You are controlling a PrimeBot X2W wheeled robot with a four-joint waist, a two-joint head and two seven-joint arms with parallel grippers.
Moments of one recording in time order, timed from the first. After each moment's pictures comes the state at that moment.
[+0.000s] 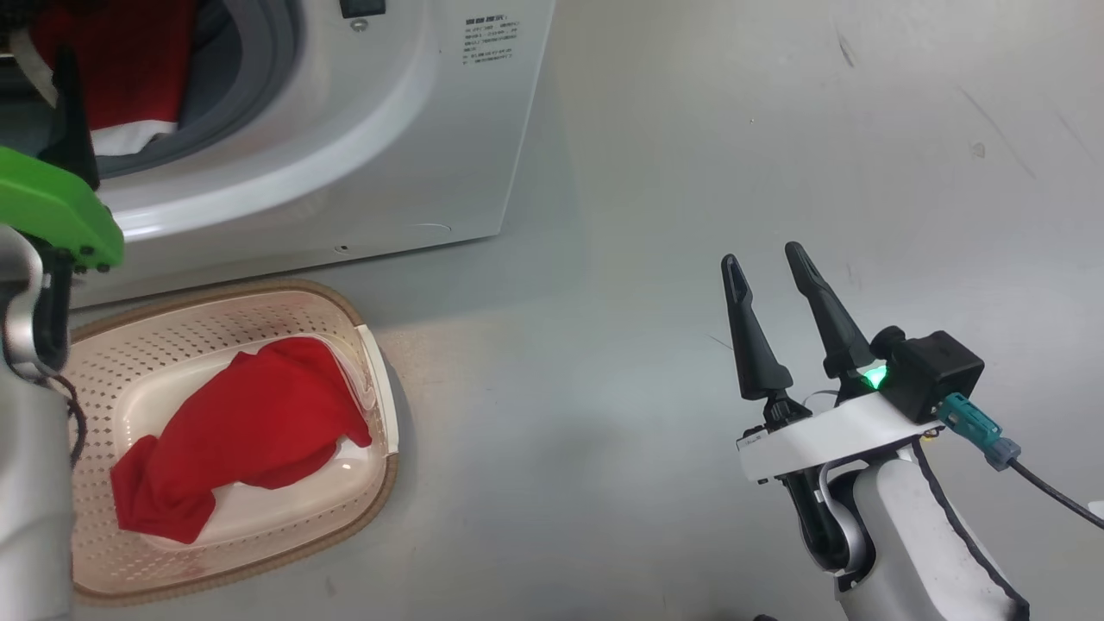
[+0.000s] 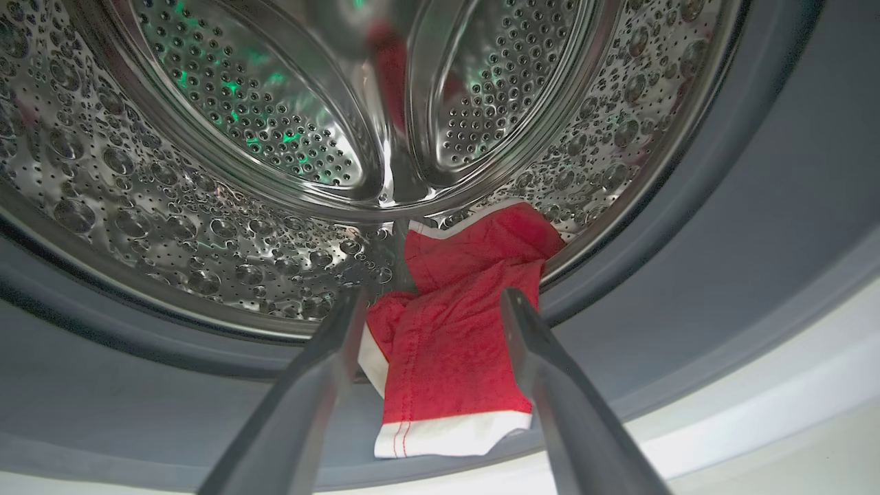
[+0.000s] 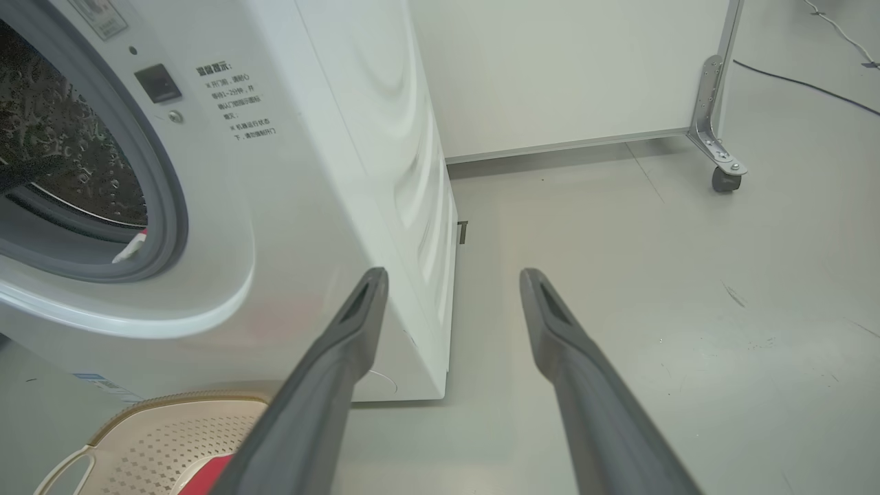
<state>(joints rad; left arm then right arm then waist) -0.67 0.22 0.04 0.33 -0.26 -0.05 0.14 -0.22 -0.05 0.33 0.12 0.44 0.11 -0.25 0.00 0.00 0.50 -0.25</state>
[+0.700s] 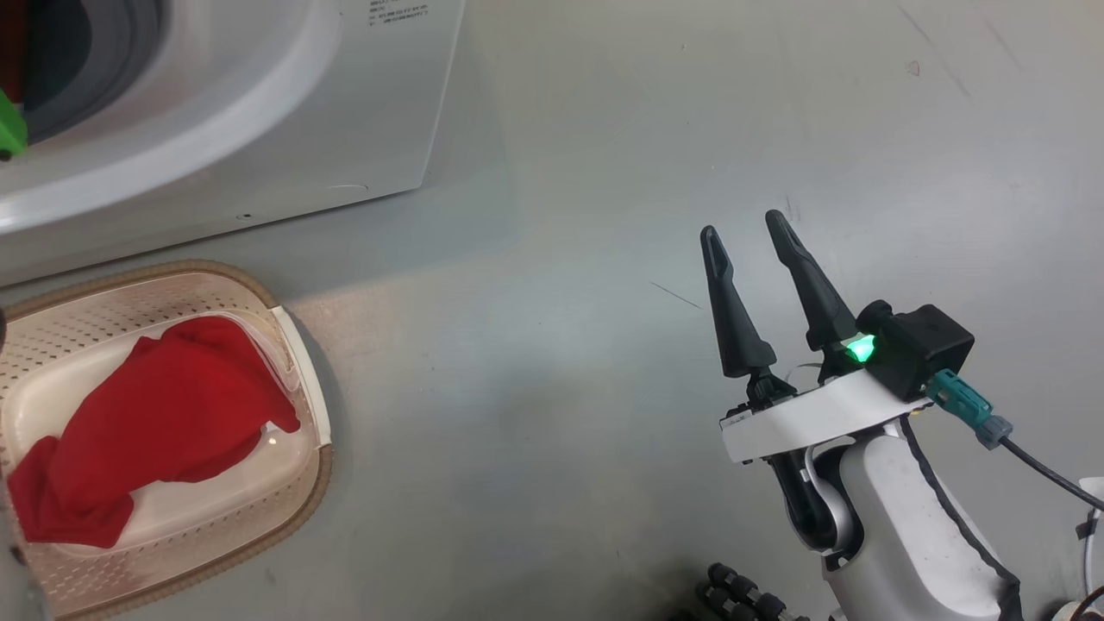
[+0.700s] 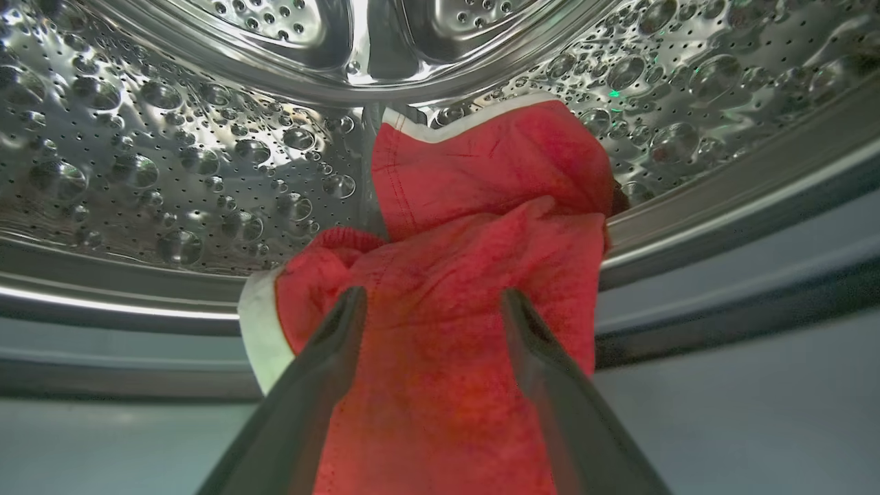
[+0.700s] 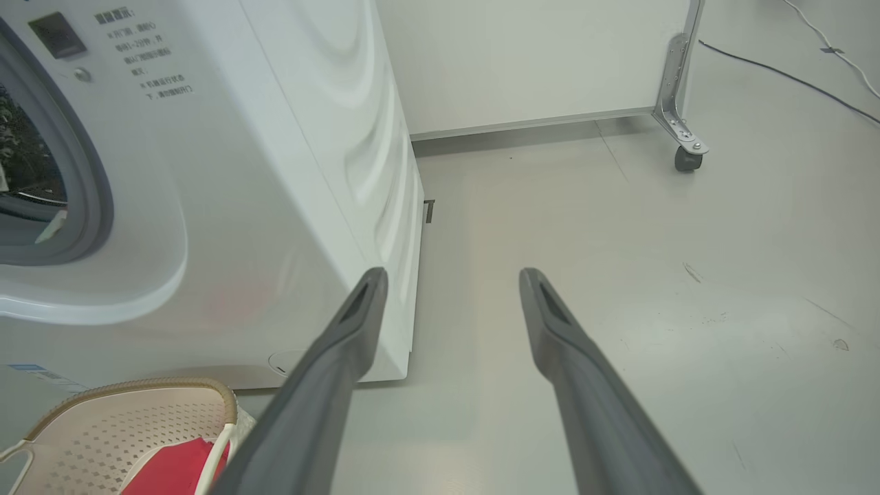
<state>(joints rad) -0.94 0.26 0.06 0.57 -0.28 -0.01 0.36 -0.28 -0.05 0.36 0.11 0.45 0.08 -0.25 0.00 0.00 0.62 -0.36</state>
